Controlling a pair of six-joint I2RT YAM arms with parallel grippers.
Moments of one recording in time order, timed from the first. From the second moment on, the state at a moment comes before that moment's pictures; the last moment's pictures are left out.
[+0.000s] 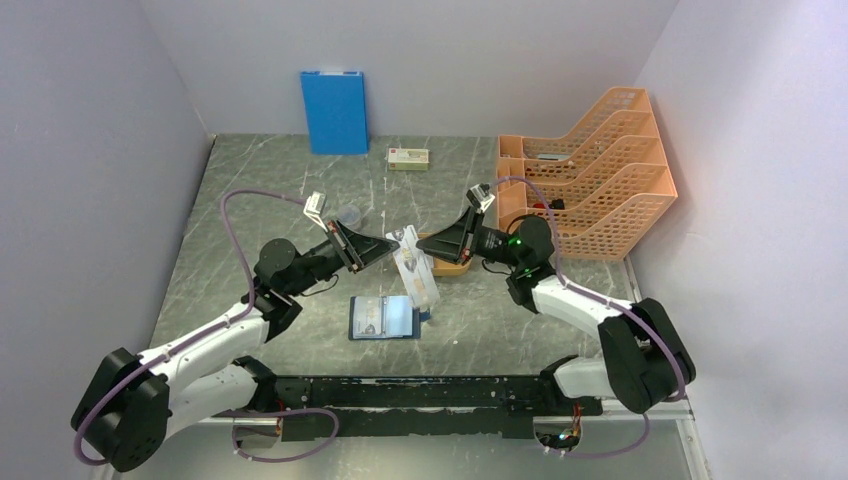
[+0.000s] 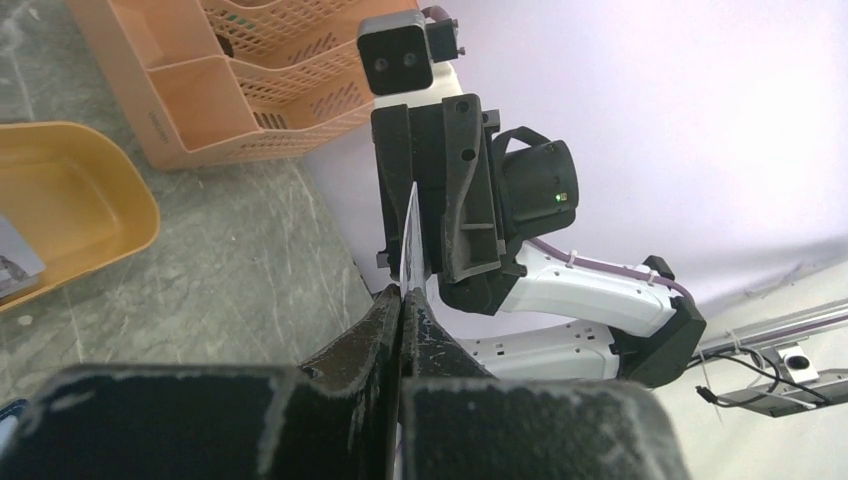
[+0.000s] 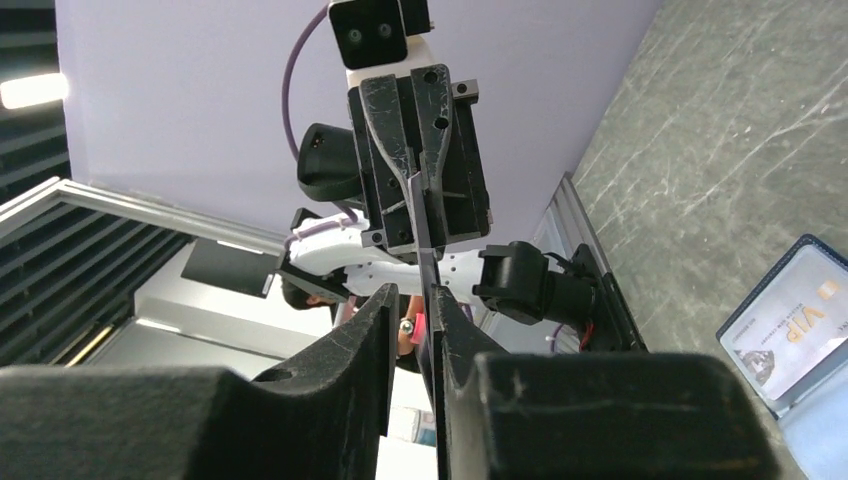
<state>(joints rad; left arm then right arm) -0.60 1.01 0.43 0.74 0.40 -1.17 0.47 1.30 0.53 0.99 -0.85 1.46</state>
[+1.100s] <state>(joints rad) -0.53 1.13 0.42 0.80 0.51 -1.19 0.45 1.39 0.60 0.76 -0.90 1.19</state>
